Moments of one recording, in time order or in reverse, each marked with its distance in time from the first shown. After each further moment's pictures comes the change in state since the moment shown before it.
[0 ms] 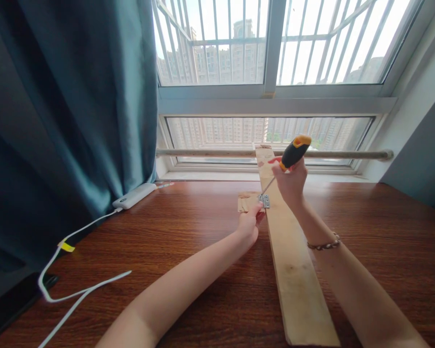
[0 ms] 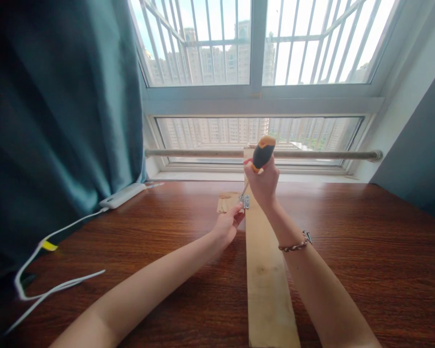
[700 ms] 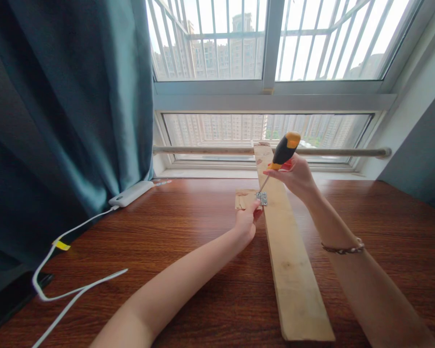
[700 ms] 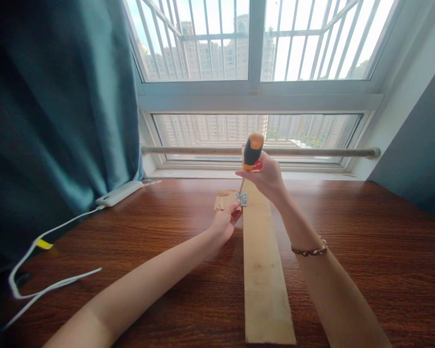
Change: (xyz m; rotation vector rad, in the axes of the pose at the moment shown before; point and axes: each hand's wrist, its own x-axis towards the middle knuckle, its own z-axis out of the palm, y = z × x) left_hand 0.005 -0.002 -0.003 -0.007 -0.034 0.013; right_hand 0.015 0.007 -0.028 0.193 -0.478 0.082
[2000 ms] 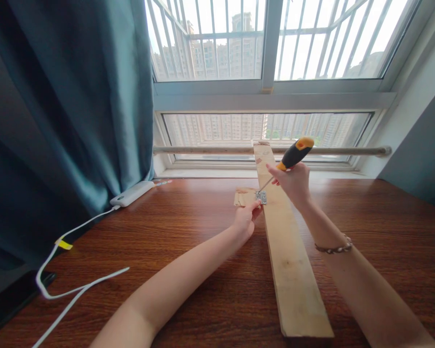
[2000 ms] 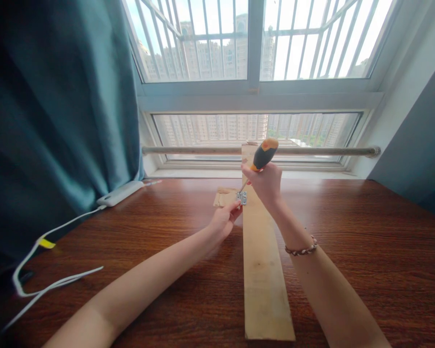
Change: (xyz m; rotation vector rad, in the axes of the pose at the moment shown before) left_hand 0.001 0.004 0.001 0.042 -0.031 -0.017; right_hand -0.012 -0.007 0.014 -0.319 0.293 0.176
